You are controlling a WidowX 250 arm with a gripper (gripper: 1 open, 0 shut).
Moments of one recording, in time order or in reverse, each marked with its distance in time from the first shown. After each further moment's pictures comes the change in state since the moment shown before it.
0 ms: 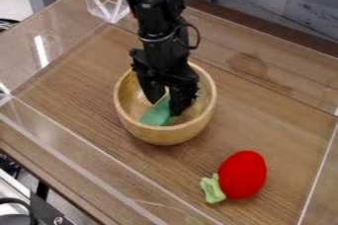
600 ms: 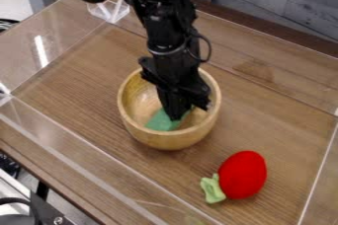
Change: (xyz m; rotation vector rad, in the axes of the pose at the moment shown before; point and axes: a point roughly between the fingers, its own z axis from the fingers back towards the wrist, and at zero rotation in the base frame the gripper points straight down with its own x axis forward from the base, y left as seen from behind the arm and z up) arm -0.019 -0.035 -0.007 -0.040 0.026 -0.043
